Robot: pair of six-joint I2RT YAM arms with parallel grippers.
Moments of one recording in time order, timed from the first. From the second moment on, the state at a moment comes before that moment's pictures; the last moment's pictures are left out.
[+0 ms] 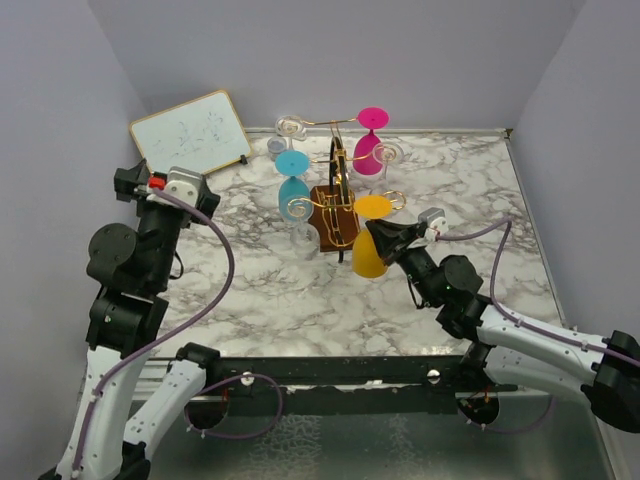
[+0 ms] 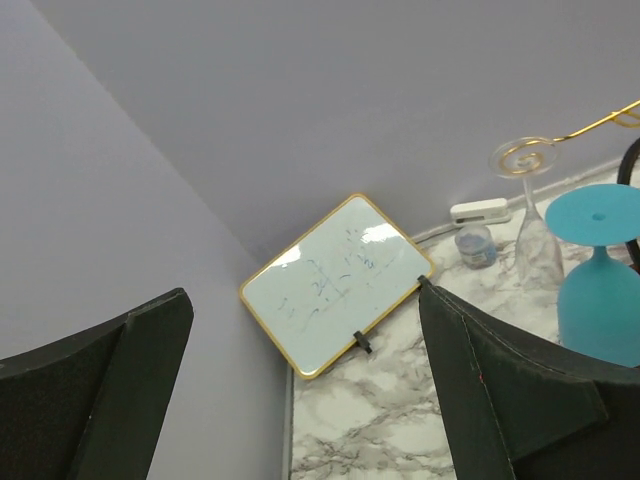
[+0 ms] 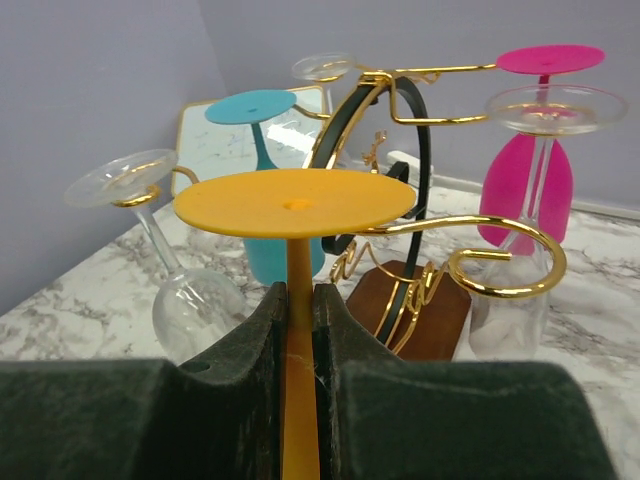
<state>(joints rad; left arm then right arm) -0.32 0.67 1.13 -0.30 -0.17 0.49 0.91 0.90 0.45 0.70 0.31 0.07</state>
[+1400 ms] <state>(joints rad) -0.10 0.72 1.09 -0.51 -0.05 0.23 0.92 1.11 0.36 1.06 0.70 0.06</state>
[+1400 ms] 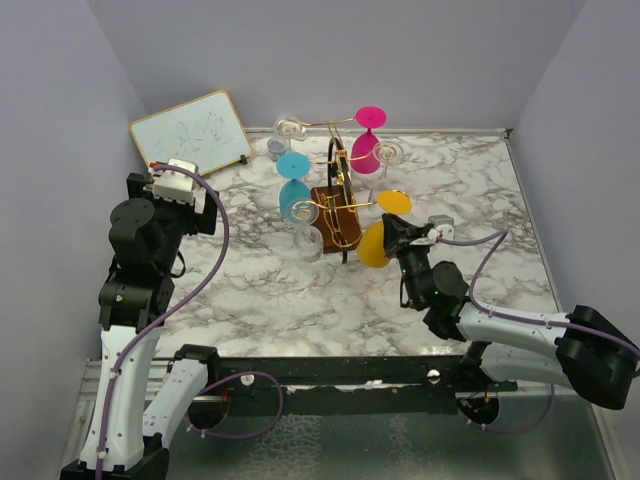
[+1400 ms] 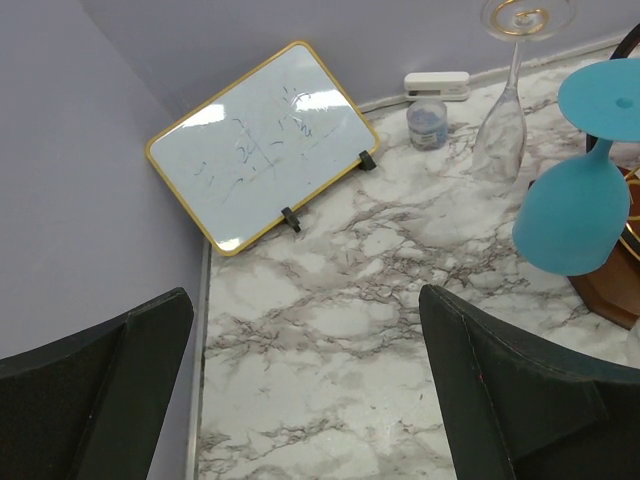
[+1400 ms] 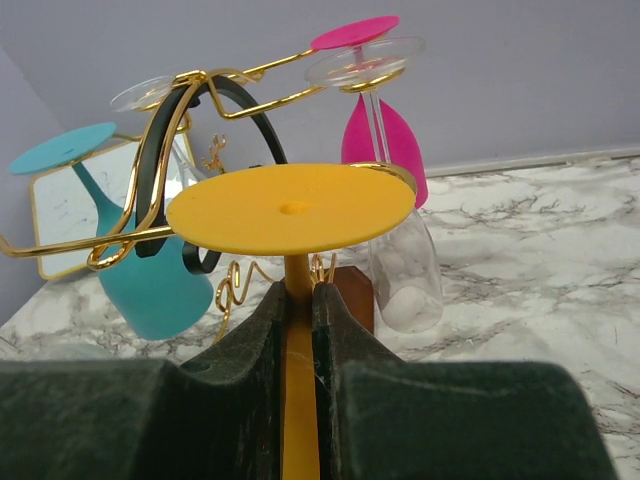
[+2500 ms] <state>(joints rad) -0.11 0.72 1.09 -0.52 -0.05 0.24 0.89 1.32 0.39 1.33 0.82 -0.06</state>
